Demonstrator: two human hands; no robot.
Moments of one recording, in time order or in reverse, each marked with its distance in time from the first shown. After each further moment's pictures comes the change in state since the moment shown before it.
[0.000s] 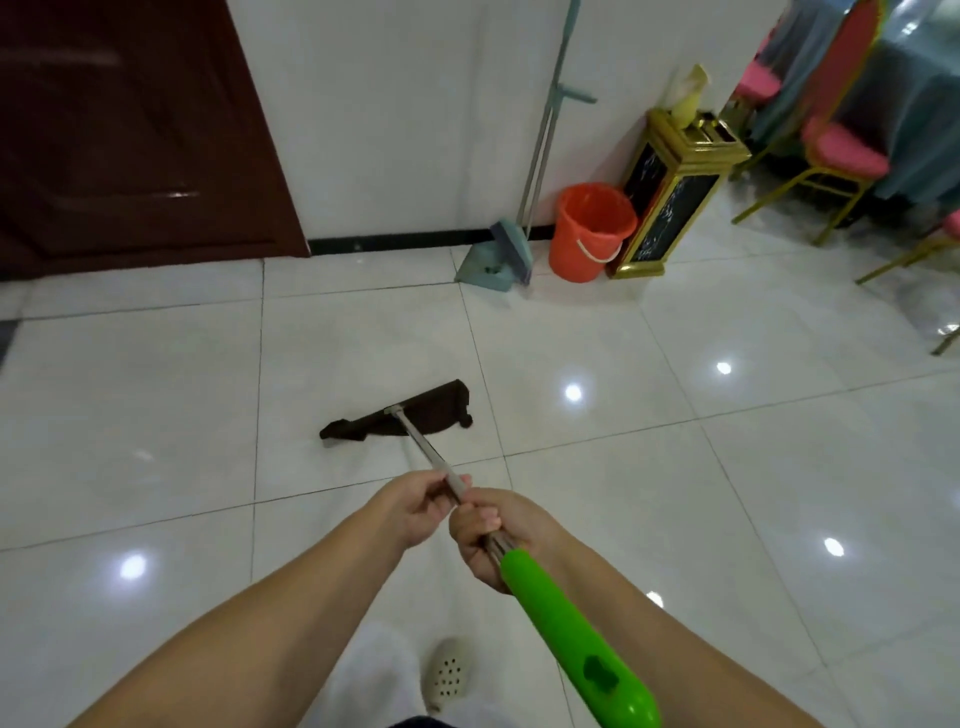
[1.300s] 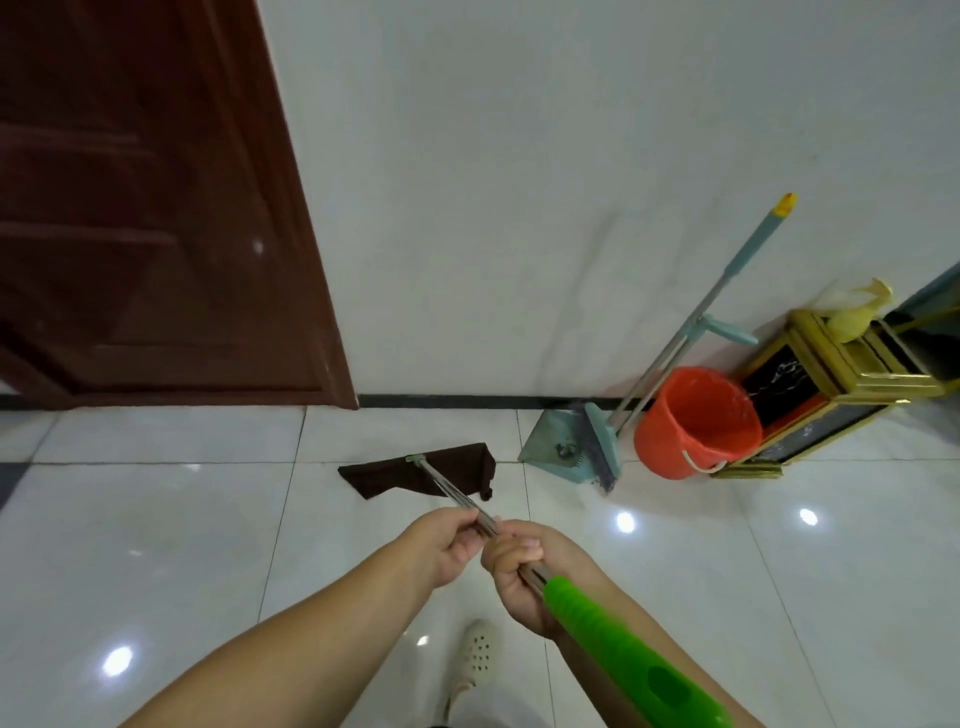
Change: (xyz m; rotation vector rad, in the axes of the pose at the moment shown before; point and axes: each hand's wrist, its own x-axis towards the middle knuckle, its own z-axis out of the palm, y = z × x) left_hand 0.216 0.540 0.182 -0.082 -0.015 0.110; right_hand 0.229 -0.389 0.435 0.139 -0.114 0.127
